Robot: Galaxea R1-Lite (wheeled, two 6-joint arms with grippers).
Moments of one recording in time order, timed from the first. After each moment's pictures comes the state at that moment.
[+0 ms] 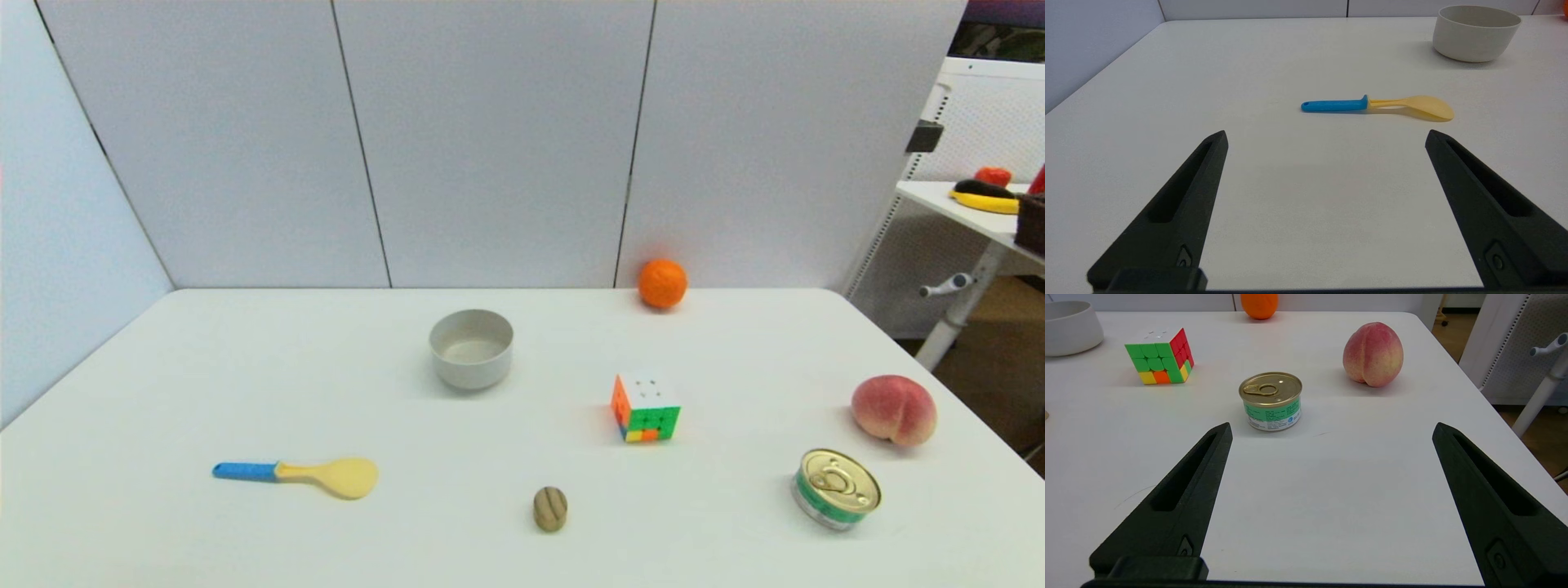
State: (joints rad) left arm 0.00 0.00 0.00 0.00 -0.02 0.04; right arm 0.00 0.00 0.00 0.00 0.00 -0.01
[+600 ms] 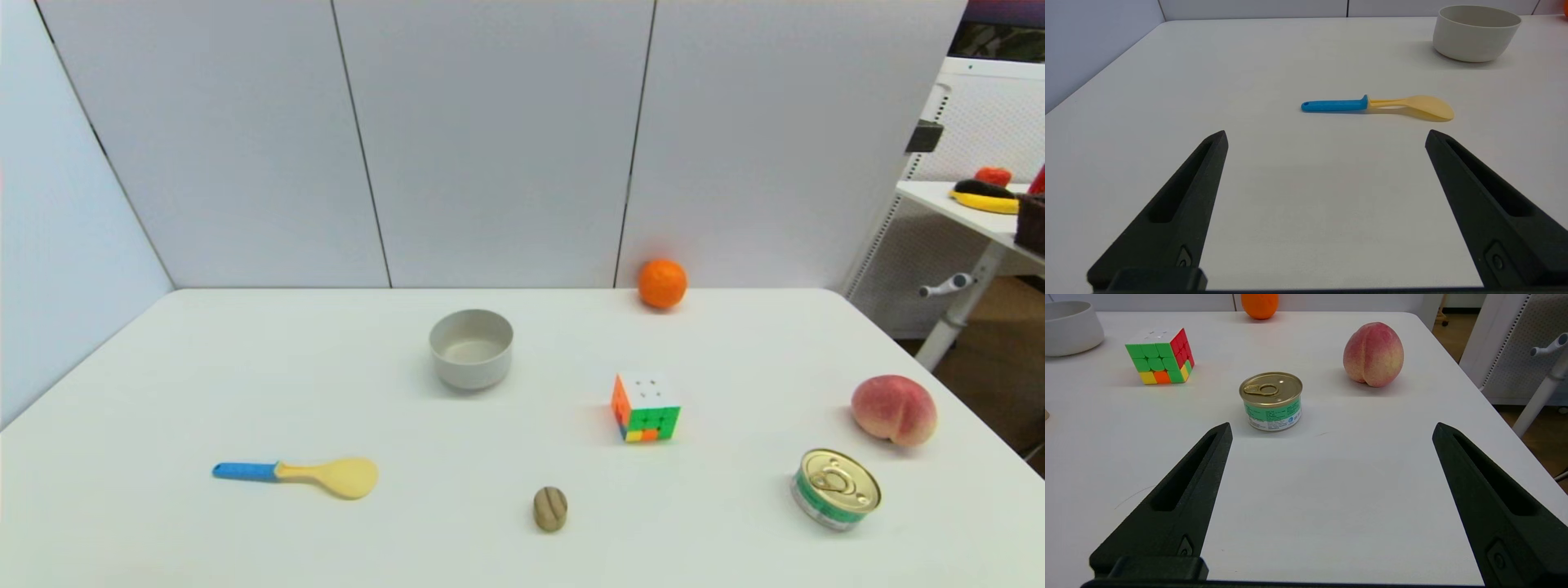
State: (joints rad) left arm 0.00 0.00 0.00 0.00 -0.02 0.04; right arm 0.00 0.00 0.00 0.00 0.00 -0.01
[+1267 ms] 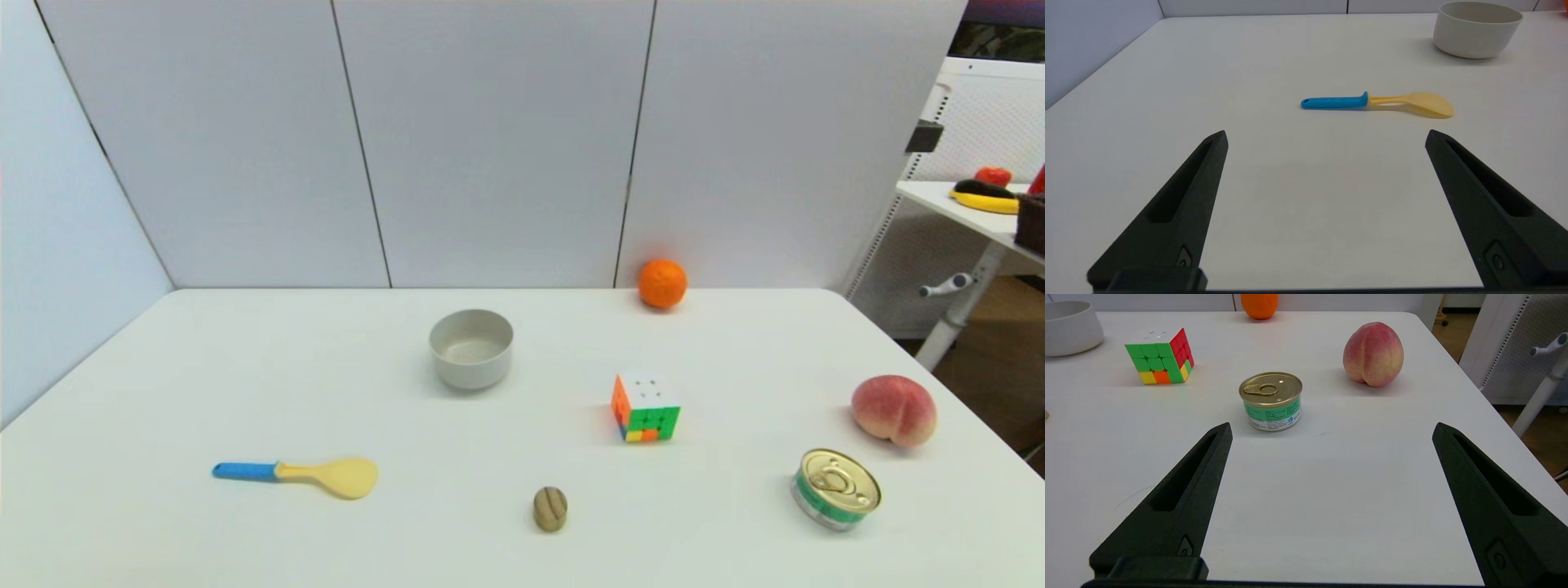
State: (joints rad) left arm 0.00 0.00 0.00 0.01 -0.03 0.04; right arm 0.00 0.00 0.00 0.00 0.00 -0.01
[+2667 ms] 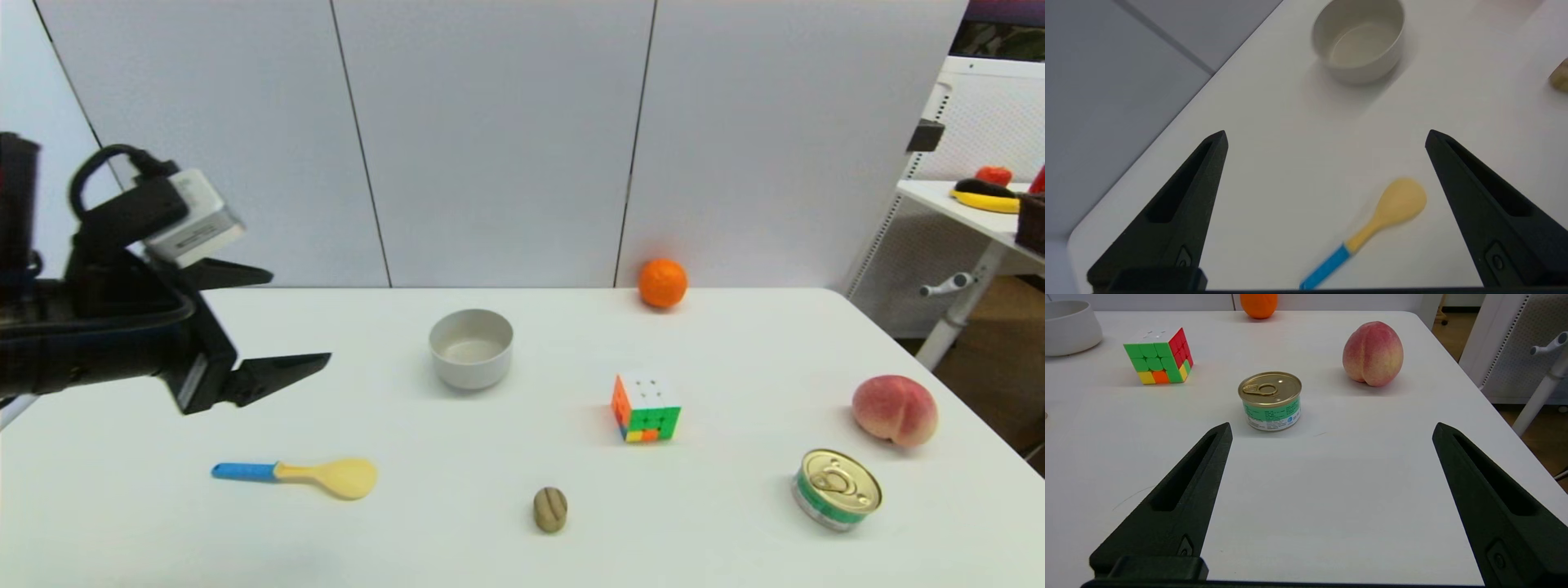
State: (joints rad) left arm -0.30 1.36 -1.00 0.13 -0.25 0.59; right arm 0.00 0.00 0.00 0.00 0.00 -0.01
